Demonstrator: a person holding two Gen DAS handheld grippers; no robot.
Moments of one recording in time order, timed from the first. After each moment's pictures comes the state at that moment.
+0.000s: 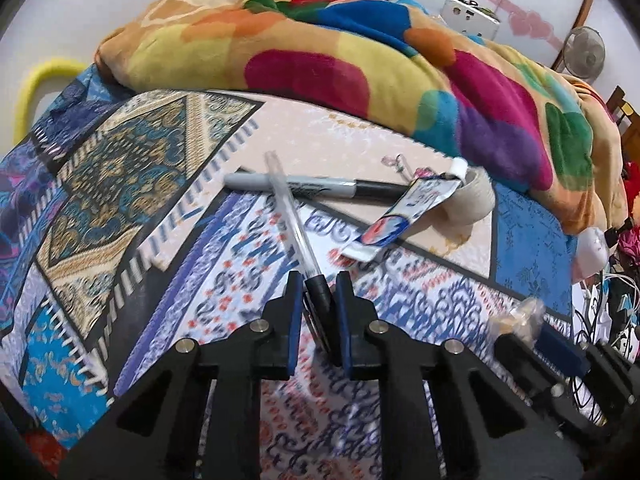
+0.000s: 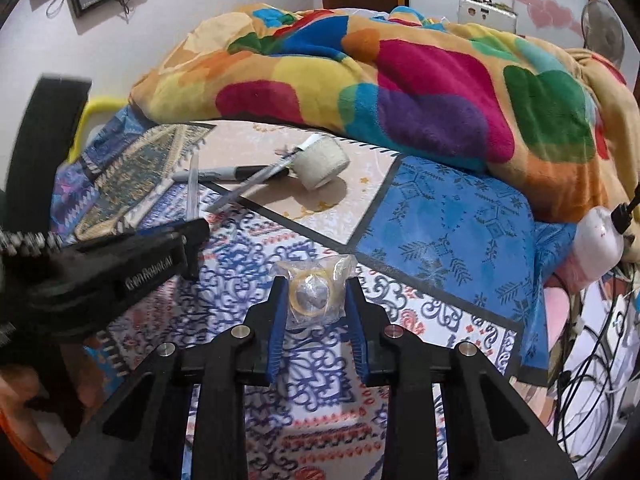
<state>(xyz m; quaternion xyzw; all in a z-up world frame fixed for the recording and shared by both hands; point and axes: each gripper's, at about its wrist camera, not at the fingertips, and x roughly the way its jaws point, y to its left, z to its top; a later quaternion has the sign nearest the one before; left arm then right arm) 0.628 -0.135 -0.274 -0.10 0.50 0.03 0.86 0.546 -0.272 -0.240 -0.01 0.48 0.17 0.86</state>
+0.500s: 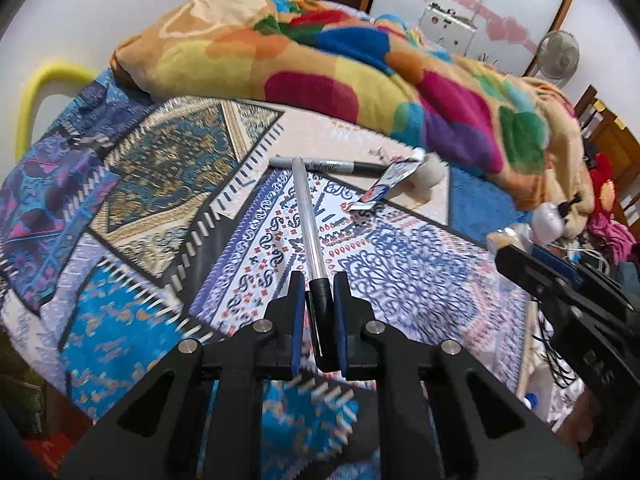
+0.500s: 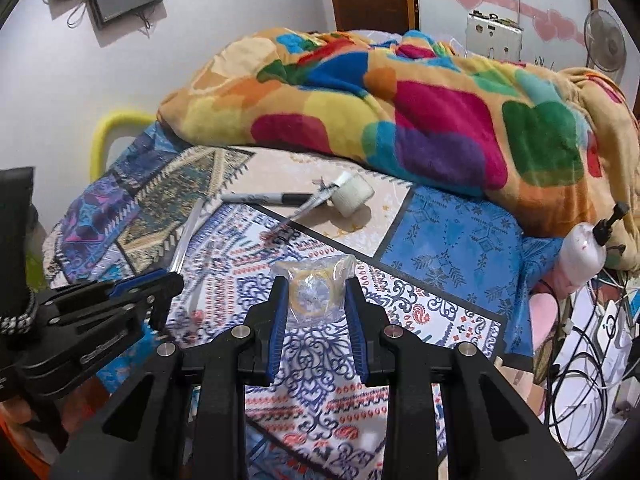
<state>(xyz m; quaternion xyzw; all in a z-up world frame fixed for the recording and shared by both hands) 0.541 -0.107 -0.215 -0.10 0.48 -0.01 0.87 0.512 -0.266 -0.189 -0.01 0.45 0.19 0.87</state>
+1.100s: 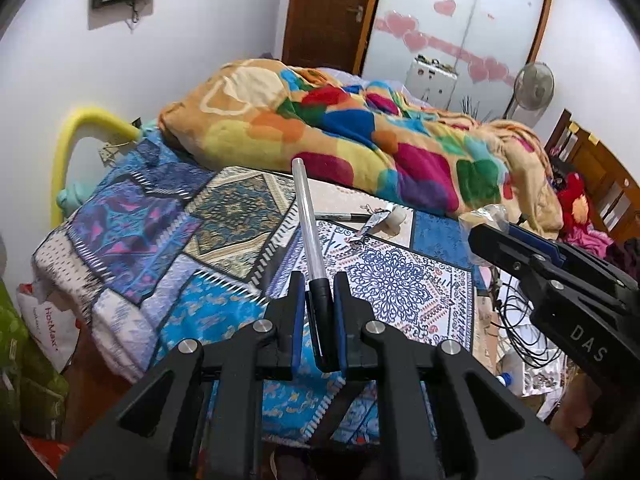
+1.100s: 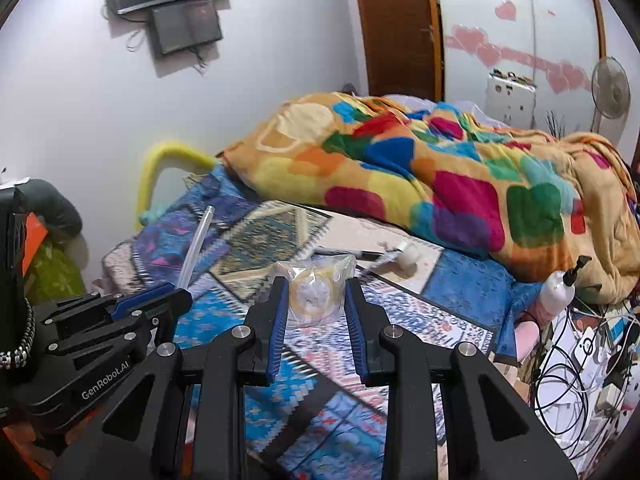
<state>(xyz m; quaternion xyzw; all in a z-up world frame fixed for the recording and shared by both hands) 0.421 -0.074 -0.091 -0.09 0.39 0.00 0.92 0.413 -0.219 -0.072 -0.02 0.37 0.24 0.90</state>
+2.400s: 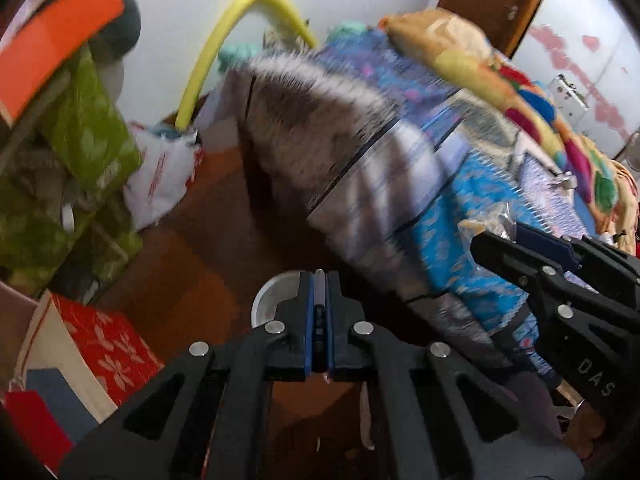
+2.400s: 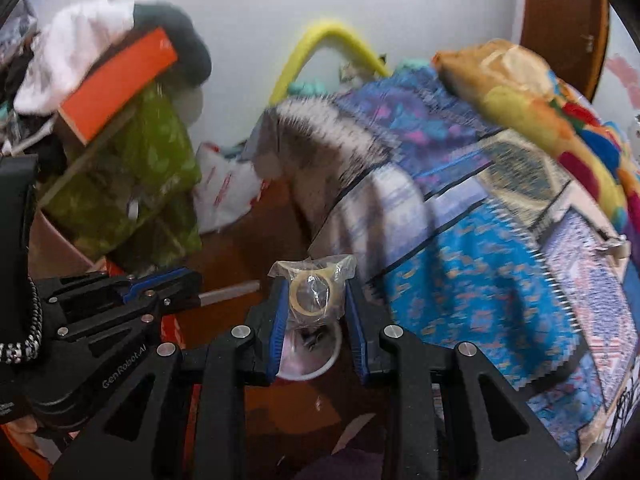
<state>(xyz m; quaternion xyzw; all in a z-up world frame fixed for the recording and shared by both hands) 0.211 0.191 -0.220 -0.20 0.49 0.19 0.83 0.261 0.057 -0.184 -0.16 0.46 0.41 0.77</state>
